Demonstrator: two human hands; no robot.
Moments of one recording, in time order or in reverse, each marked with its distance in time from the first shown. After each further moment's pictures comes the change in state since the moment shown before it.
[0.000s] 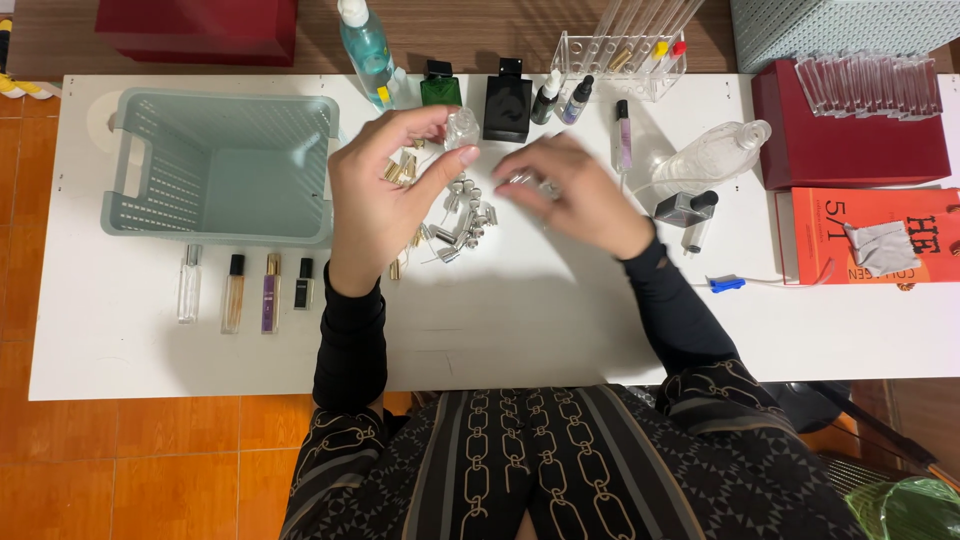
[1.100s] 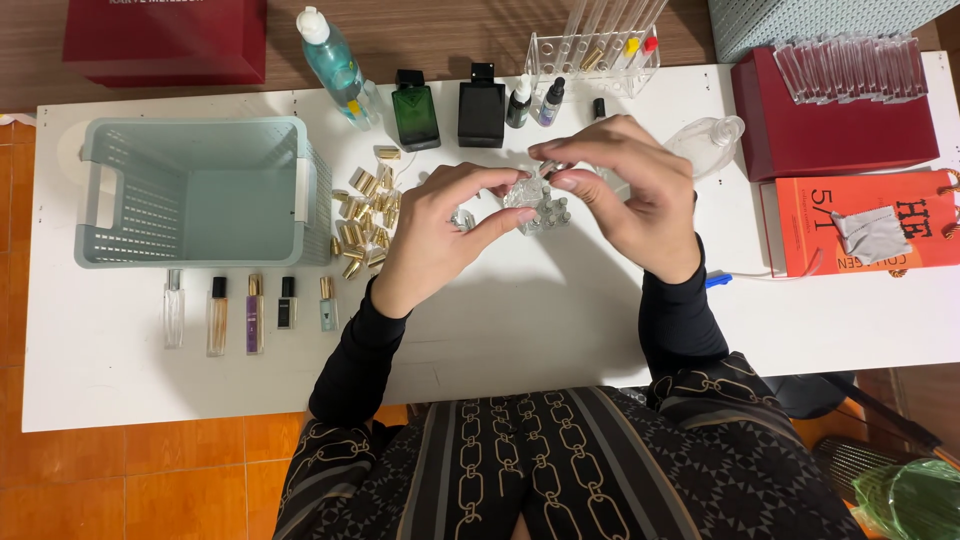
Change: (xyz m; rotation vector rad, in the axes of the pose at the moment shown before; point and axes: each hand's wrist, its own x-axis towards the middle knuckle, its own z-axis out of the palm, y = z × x) left_hand -0.010 0.003 0.060 -0.096 -0.246 0.027; right_hand -0.025 -0.029 -0.058 0.104 0.296 0.067
